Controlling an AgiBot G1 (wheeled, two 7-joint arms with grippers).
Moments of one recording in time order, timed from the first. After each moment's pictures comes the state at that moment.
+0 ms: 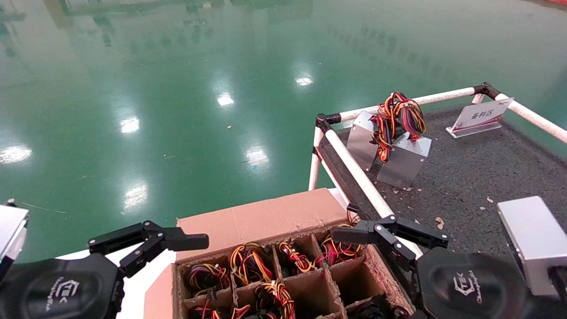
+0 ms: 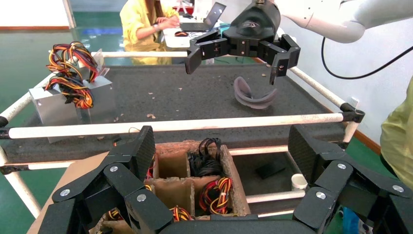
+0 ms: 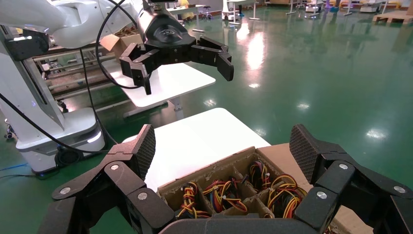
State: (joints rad) left arm -1.09 0.59 0.32 -1.27 0.70 1.48 -0.16; right arm 1.08 -0.61 -0.28 1.28 -0.73 -1.49 0.19
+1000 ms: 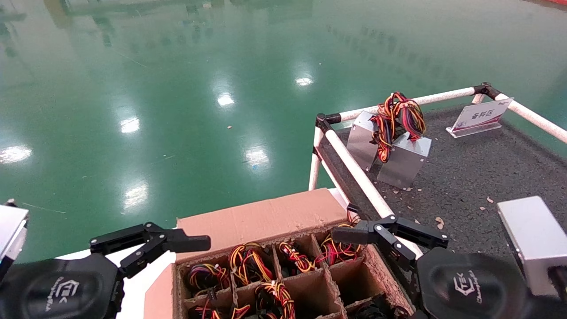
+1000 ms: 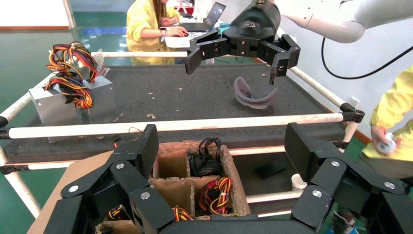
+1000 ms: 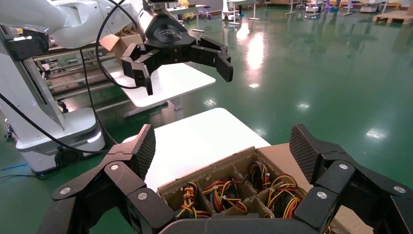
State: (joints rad) left arm -1.09 0.59 0.32 -1.27 0.70 1.48 -0.16; right arm 1.08 -0.61 -0.28 1.28 -0.73 -1.49 0.19
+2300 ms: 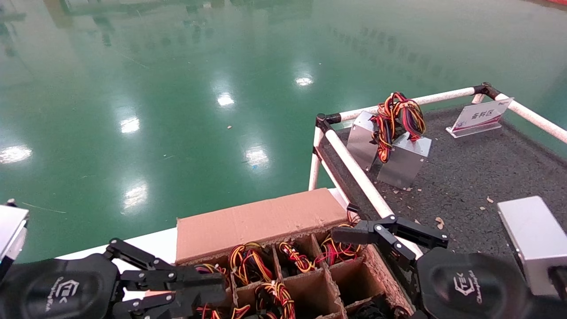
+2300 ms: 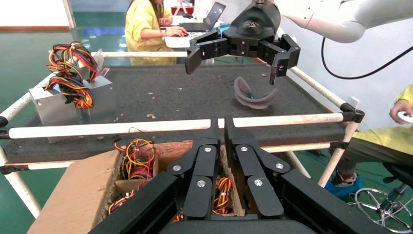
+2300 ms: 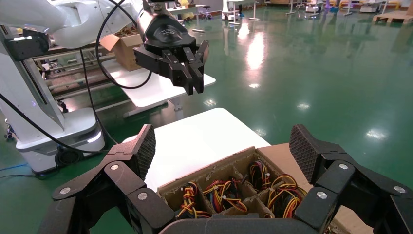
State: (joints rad) left arm -1.09 0.59 0.32 -1.27 0.70 1.48 -0.16; right arm 1.08 -0.61 -0.28 1.28 -0.74 -1.49 0.19
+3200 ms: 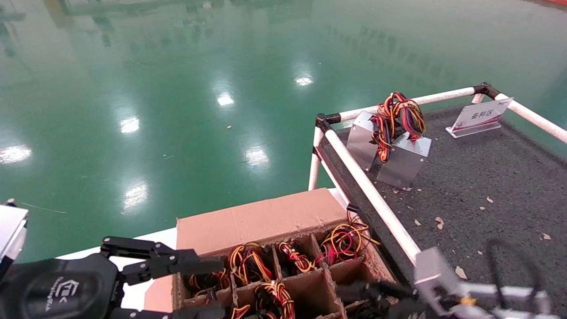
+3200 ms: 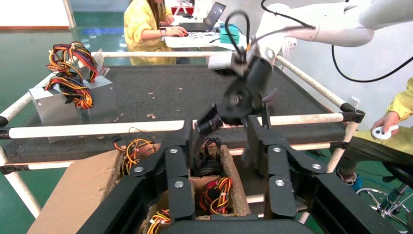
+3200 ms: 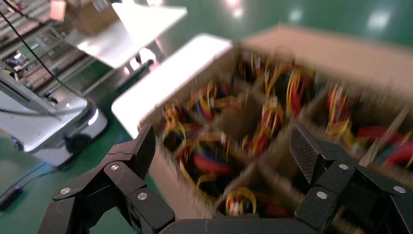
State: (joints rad) left arm -1.09 0.59 0.32 -1.27 0.70 1.48 -0.16; right arm 0.98 -0.63 -0.42 1.29 -0.96 -1.31 0.38
